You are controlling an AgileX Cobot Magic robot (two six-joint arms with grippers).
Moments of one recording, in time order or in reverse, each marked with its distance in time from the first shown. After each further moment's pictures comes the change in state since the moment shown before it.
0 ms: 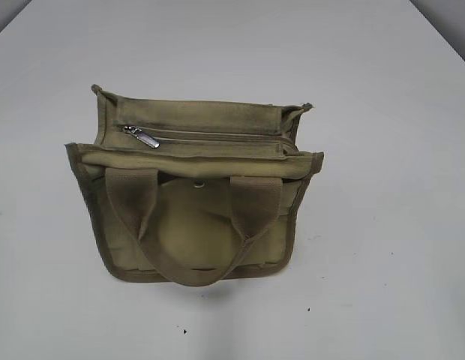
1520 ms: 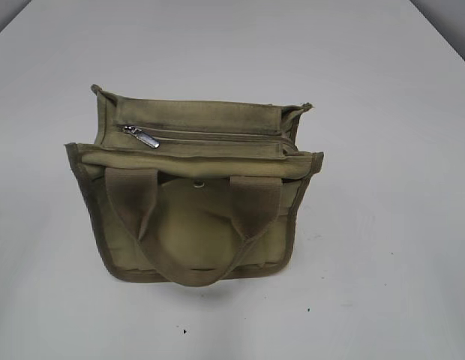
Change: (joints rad) left arm 0.000 0.315 -0.140 -0.278 -0.290 0.000; right arm 0.025 0.051 -0.020 0.023 -0.088 -0.052
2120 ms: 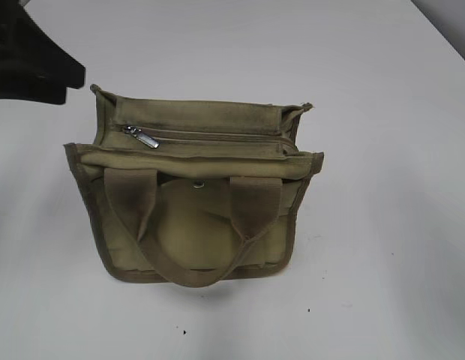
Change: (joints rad) left arm -0.099 1.023 -0.436 -0.470 0.217 0.196; right arm 0.180 0.636 -0.161 0.083 -0.205 -0.130
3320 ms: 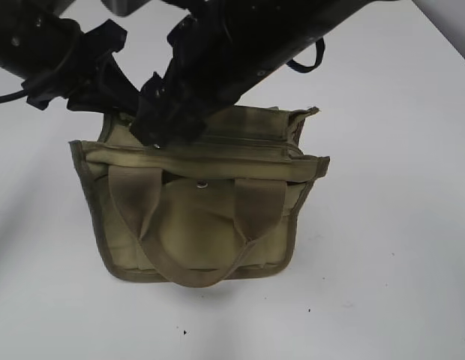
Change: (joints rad) left arm -0.135 0.304 -0.140 0.004 -0.062 0.056; right arm 0.537 1.035 -0.716 0.243 -0.179 -0.471
